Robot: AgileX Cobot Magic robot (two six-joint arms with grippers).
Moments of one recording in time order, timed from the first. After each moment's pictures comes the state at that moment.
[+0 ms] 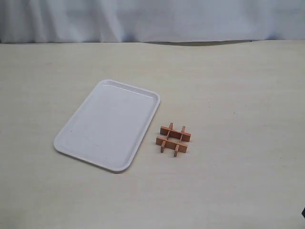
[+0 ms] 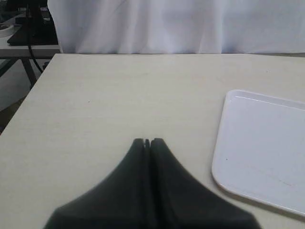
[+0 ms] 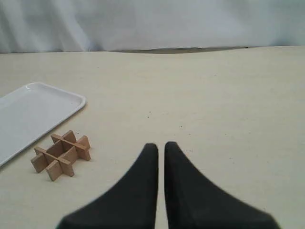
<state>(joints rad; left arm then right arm) -0.06 0.00 0.00 0.14 0.36 -0.15 -0.16 0.00 0.00 0.10 0.35 -0.03</state>
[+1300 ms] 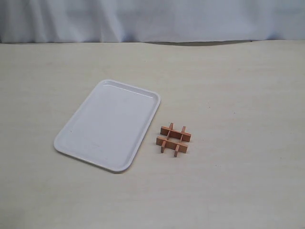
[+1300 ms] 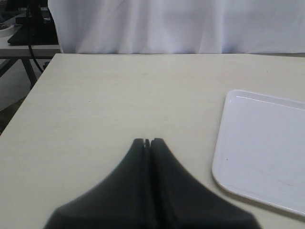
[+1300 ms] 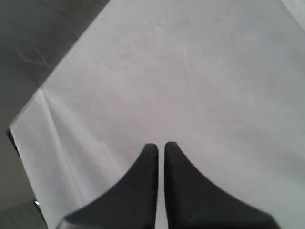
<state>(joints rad) -0.06 0.00 0.00 0.14 0.36 -0.15 -0.16 0.00 0.00 0.25 -0.51 0.53</state>
